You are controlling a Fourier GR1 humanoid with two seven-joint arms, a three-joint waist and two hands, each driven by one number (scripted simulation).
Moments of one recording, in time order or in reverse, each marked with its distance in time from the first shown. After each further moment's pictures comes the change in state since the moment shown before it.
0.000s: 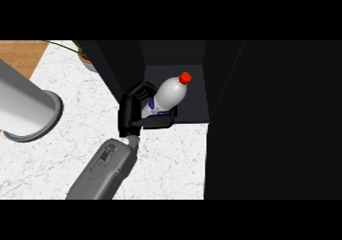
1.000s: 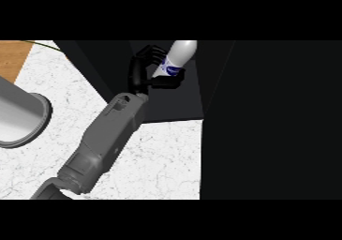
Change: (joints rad) left arm -0.500 0.006 0.130 0.624 0.085 0.006 -0.122; right arm -0.009 -0.040 -0.023 0.019 -0.047 0.038 -0.016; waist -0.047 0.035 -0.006
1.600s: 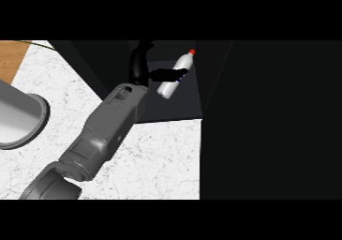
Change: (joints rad) left arm -0.149 0.002 0.047 0.226 -0.021 0.008 -0.043; right arm -0.015 -0.012 -0.005 0.006 -0.022 0.001 0.002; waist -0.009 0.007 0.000
